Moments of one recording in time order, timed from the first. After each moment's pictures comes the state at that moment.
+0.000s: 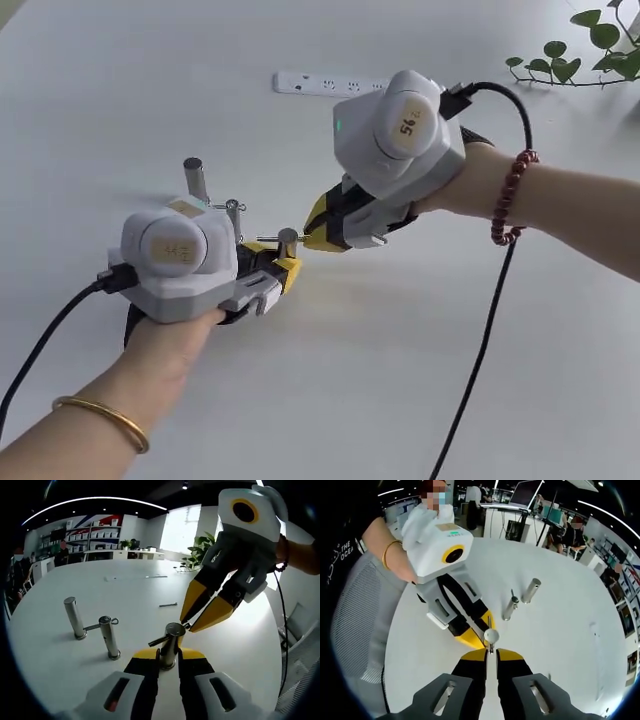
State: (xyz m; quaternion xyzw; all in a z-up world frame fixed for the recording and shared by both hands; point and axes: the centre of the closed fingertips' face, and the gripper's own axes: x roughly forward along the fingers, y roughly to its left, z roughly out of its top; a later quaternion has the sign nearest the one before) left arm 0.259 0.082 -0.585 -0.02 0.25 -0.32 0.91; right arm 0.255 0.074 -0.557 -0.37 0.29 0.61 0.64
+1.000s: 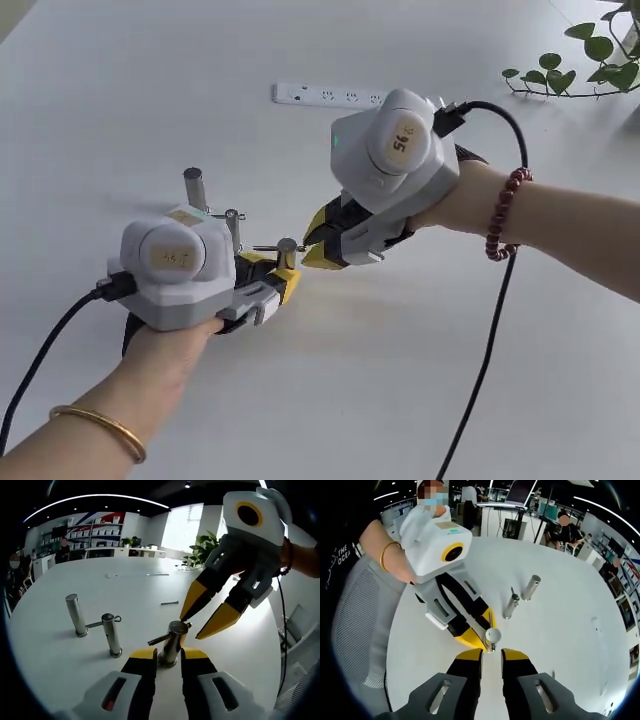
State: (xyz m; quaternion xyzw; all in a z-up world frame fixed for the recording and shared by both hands) left arm 0.258 0.085 -0.586 -0.02 0.26 -0.32 0.91; right arm 0.253 0.075 -0.561 -0.36 0.30 0.60 0.65
